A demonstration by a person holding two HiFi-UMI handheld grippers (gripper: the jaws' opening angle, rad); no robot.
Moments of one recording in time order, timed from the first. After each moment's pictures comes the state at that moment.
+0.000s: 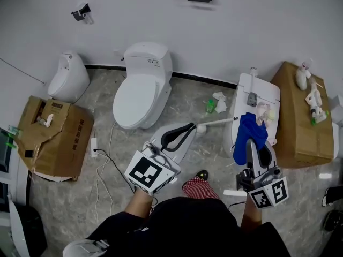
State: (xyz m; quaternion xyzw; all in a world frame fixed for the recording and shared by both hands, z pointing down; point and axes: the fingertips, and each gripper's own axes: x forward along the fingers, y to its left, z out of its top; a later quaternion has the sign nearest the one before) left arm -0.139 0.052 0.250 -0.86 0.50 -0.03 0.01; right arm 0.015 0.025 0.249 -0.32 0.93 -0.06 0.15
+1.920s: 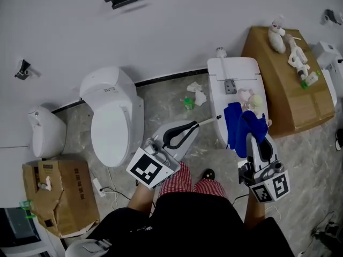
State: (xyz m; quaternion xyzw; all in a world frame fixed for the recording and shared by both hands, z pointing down) left arm -0.075 -0.148 0.298 -0.96 0.29 -0.05 0.00; right arm 0.067 -0.127 0.296 -0.49 0.85 -0.08 0.15
